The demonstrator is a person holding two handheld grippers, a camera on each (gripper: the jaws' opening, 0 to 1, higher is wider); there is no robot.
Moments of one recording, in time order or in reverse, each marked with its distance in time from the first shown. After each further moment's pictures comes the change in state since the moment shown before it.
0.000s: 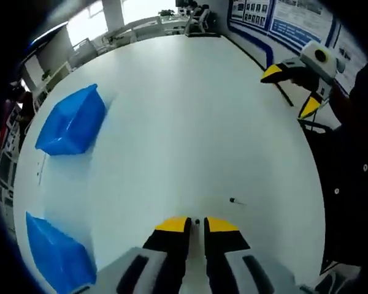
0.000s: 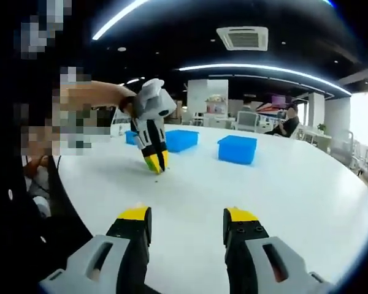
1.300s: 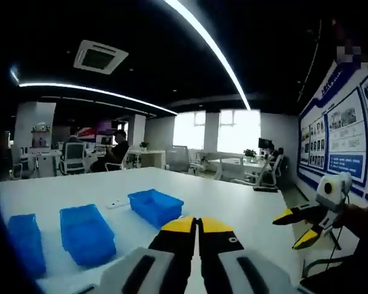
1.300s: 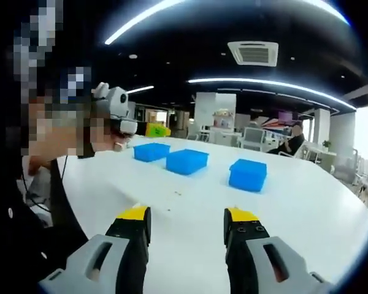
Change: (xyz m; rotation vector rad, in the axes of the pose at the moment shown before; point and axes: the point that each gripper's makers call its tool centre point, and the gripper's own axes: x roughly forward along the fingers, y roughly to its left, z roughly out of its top) left arm -0.153 -0.008 0.042 -0.429 -1.084 0.486; right arm 0.007 0.028 0.054 -0.070 -0.091 0.029
